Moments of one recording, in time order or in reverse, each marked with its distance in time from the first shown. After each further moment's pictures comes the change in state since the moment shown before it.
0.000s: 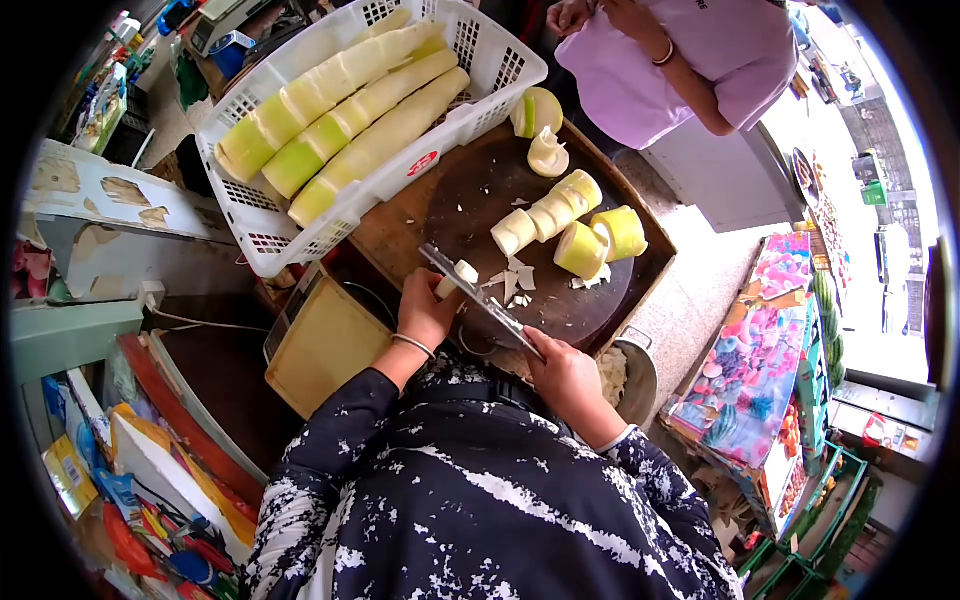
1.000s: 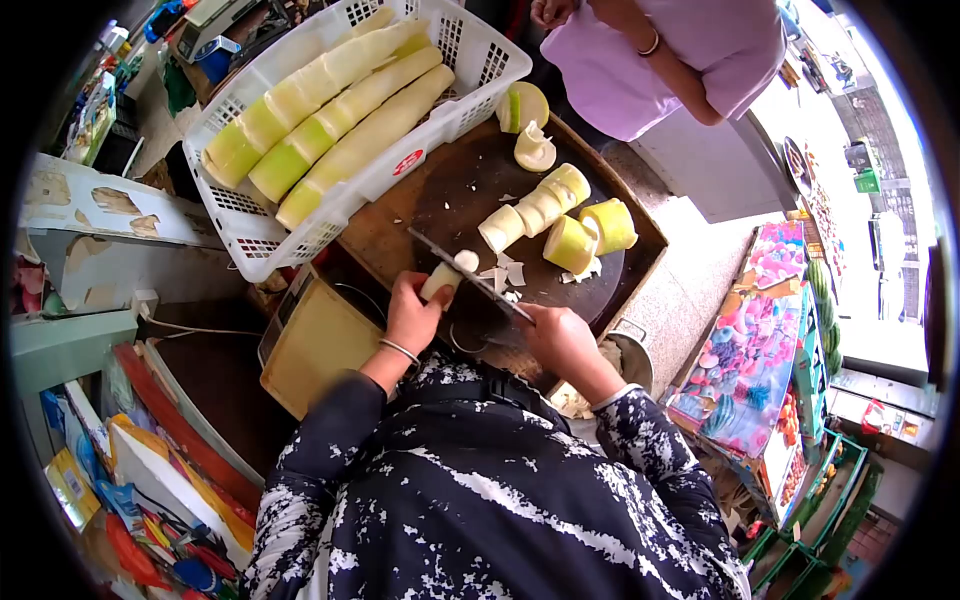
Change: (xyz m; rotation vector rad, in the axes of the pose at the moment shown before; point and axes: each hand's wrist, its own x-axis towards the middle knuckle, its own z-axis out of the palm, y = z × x) left_hand -0.003 -0.016 0.003 -0.157 -0.052 -0.051; right_hand 0.044 0.019 -0.004 0.048 -0.133 0.007
